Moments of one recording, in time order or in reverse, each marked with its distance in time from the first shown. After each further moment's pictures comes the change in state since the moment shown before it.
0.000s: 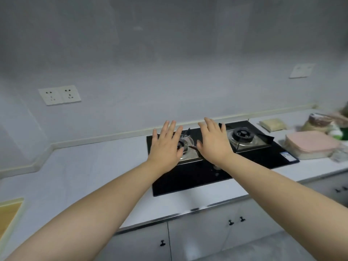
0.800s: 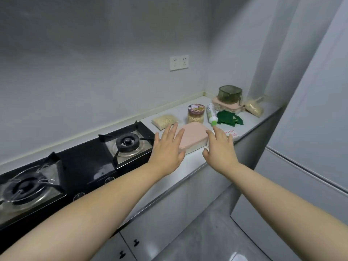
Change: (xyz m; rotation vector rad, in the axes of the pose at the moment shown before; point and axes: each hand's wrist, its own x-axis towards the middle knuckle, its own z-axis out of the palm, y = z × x) left_hand 0.192 0.465 0.087 -0.214 -0.070 0.440; right_hand -0.138 0.481 -0.041 -0.157 -0.099 0.527
